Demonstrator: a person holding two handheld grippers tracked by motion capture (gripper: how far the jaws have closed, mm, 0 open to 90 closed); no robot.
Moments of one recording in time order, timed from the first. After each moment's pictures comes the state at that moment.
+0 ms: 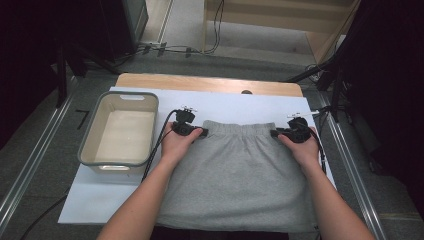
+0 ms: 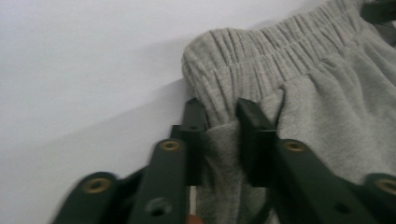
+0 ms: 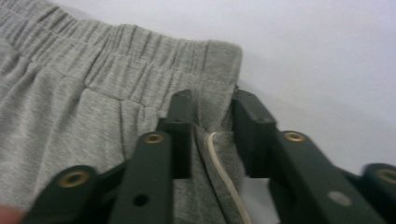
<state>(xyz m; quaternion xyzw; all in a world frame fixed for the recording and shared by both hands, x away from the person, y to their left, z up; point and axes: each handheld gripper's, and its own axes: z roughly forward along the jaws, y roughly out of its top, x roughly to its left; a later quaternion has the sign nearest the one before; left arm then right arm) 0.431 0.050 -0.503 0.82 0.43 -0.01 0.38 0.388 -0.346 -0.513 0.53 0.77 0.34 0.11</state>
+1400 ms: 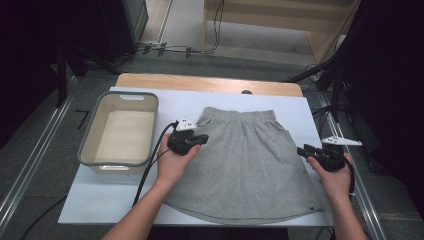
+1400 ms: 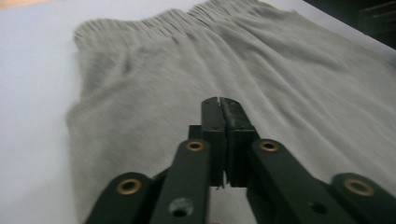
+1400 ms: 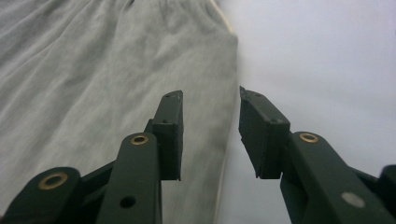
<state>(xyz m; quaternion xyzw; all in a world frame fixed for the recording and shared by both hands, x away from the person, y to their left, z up) 0.337 0.058 -0.473 0.82 0.34 0.08 0.46 0.273 -0.400 -0.498 0.56 0.72 0.37 0.18</state>
